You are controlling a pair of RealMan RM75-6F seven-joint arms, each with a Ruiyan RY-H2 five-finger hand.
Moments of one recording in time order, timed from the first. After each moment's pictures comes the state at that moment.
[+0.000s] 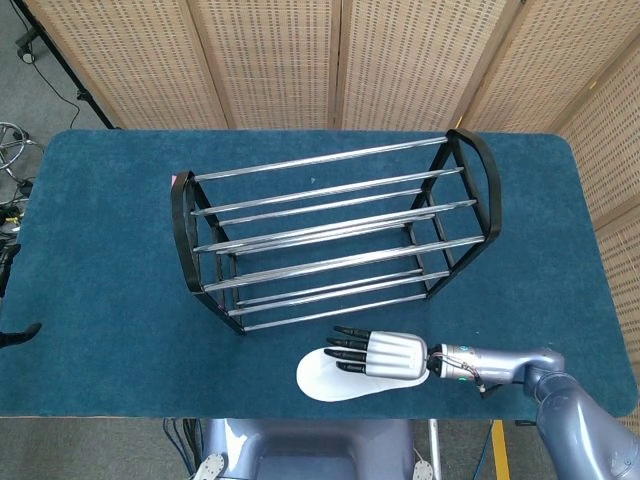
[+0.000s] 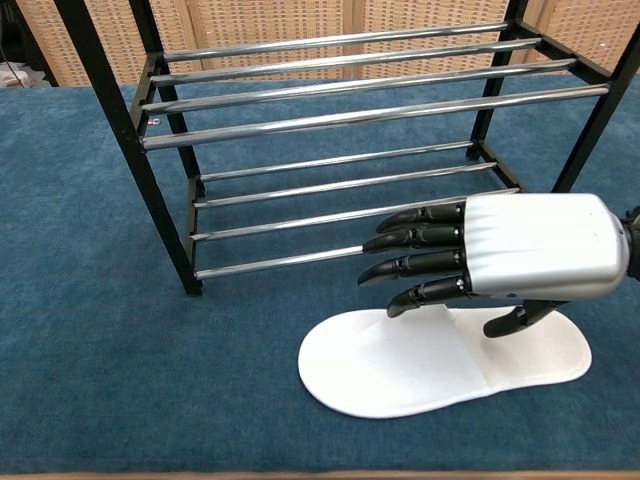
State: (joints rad) left arm -0.20 -0.84 -0.12 -1.99 1.14 1.37 0.27; right arm 0.81 -1.75 -0.30 -0.50 -2.17 1.63 0.21
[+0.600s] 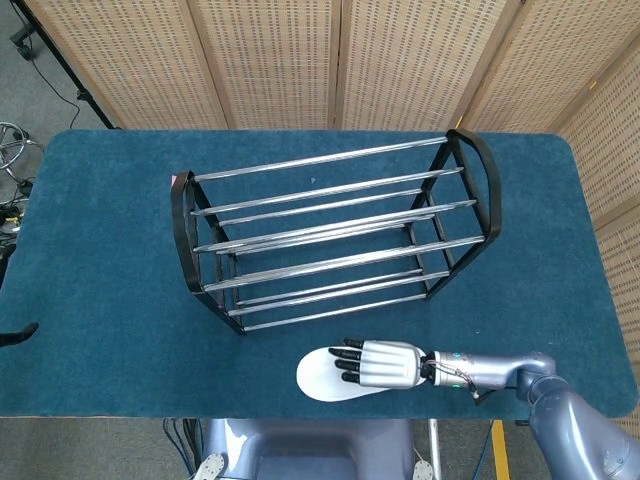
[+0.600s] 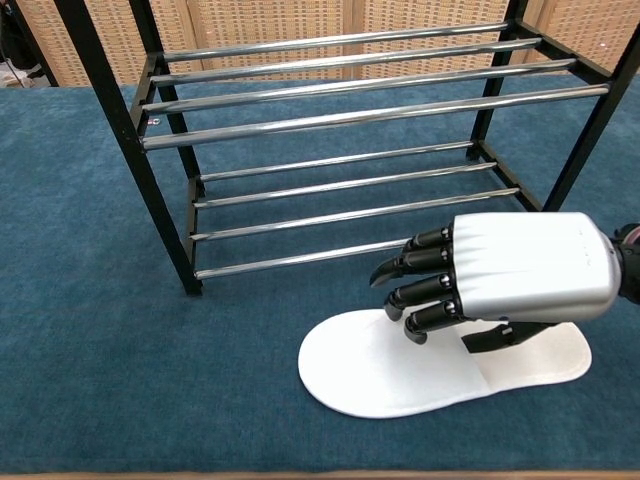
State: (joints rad) left arm -0.19 -0.83 -0.12 -1.99 1.13 1.37 0.25; right arm 0.82 -1.78 -0.33 -0.52 -2.17 1.65 0.21
